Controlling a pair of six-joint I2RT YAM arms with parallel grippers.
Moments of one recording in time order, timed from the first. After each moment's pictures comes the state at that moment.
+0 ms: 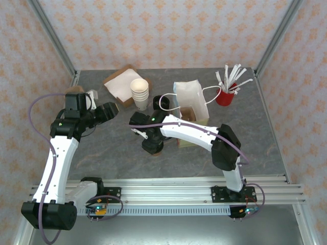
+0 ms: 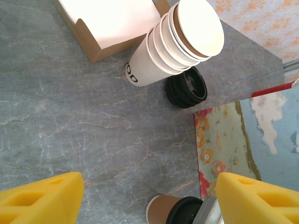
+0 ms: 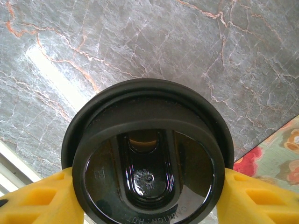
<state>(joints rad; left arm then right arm) 0.04 1.01 1.10 -0.86 0.33 -0.48 1.07 1.97 1.75 -1.21 0.09 0.06</state>
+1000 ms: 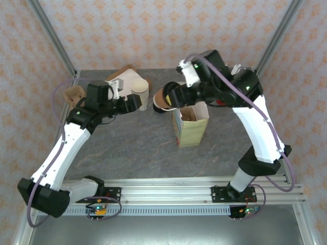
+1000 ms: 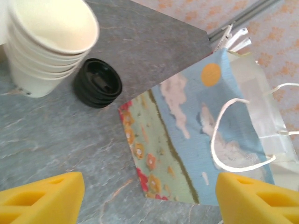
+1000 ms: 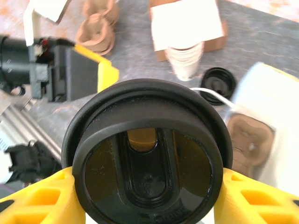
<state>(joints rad) -0.28 1.19 1.23 -0.65 0.37 -0.57 0.76 1.67 2.46 -1.56 -0.08 0.24</state>
